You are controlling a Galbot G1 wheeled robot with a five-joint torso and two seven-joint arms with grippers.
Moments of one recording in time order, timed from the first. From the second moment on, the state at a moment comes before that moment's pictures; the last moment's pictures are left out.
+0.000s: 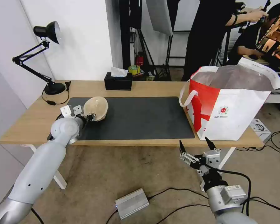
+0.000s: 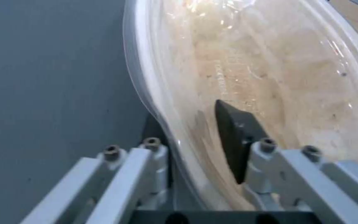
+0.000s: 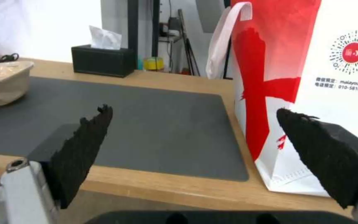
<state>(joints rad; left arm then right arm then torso) 0.66 -0.99 -0.21 -1.56 -1.24 0.61 -0.57 -1.73 1.31 0.45 2.37 0.08 -0.11 0.13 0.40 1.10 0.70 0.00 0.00</state>
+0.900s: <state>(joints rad) 0.78 -0.98 -0.32 -1.73 -1.29 0.62 -0.62 -1.73 1.31 0.44 2.38 0.06 -0.11 0.13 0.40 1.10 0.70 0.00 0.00</state>
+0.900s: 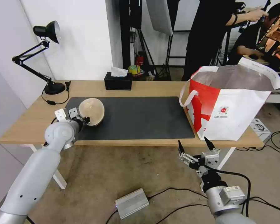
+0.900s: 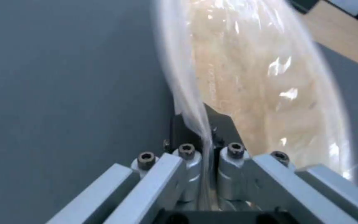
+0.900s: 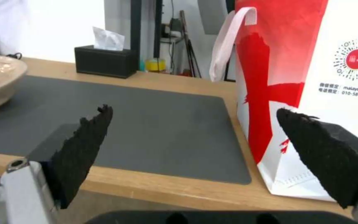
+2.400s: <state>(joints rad) 0.27 -1.03 -0.03 -2.01 -1.69 0.61 -0.90 -1.74 1.32 0.43 2.41 0.06 -0.11 0.13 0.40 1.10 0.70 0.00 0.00</state>
